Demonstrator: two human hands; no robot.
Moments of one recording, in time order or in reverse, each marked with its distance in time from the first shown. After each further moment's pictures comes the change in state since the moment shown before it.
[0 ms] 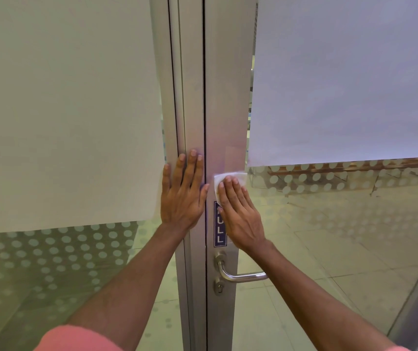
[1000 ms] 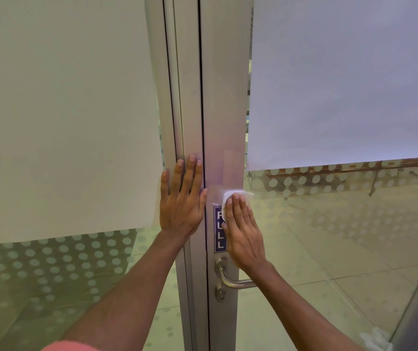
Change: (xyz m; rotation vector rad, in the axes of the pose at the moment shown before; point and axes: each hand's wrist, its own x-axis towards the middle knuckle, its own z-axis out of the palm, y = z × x) left_hand 0.000 0.001 -0.002 -0.010 0.004 -0.006; right_hand -0.027 -0.018 0.000 0.060 -0.010 0.198
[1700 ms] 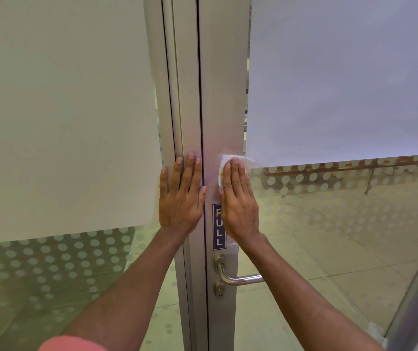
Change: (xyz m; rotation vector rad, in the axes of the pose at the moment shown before) left_hand -0.001 0.001 0.000 -0.011 -0.005 -0.009; right_hand 0.061 -0.009 -0.019 0.044 0.104 0.060
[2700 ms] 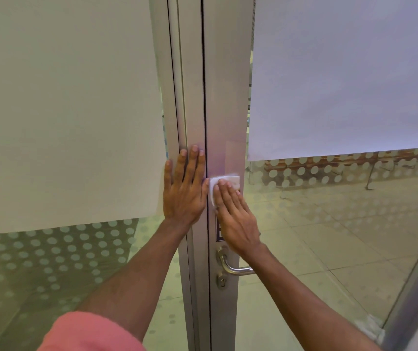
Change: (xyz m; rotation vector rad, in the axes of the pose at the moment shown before) left_hand 0.001 0.000 -0.004 -0.004 0.002 0.003; right_hand -0.049 0.001 0.011 -0.108 -0.152 -0.189
